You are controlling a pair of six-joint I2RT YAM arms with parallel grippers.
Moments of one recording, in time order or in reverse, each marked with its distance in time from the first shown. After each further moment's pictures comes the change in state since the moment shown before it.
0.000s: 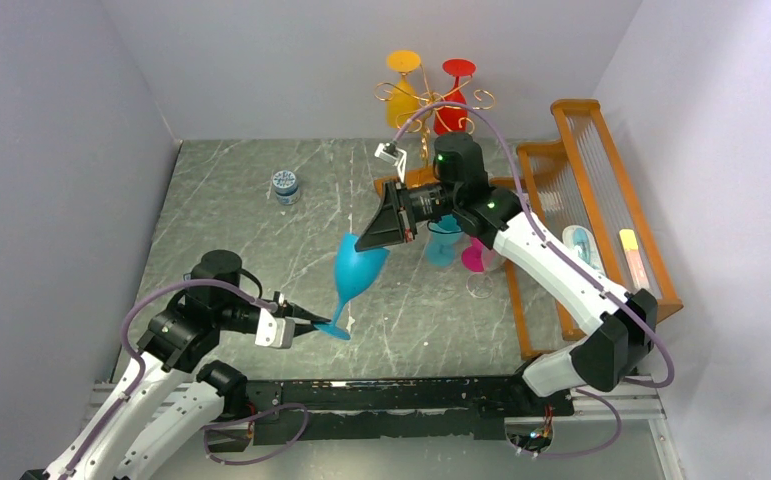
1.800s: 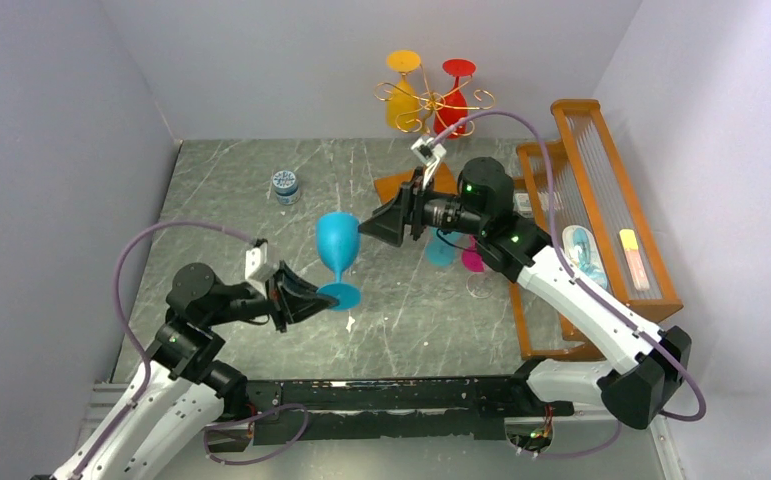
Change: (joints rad) left arm 0.000 -0.046 -0.121 0.660 -0.222 -1.207; right arm 0.059 -0.223 -0.203 0.187 0.547 -0.079
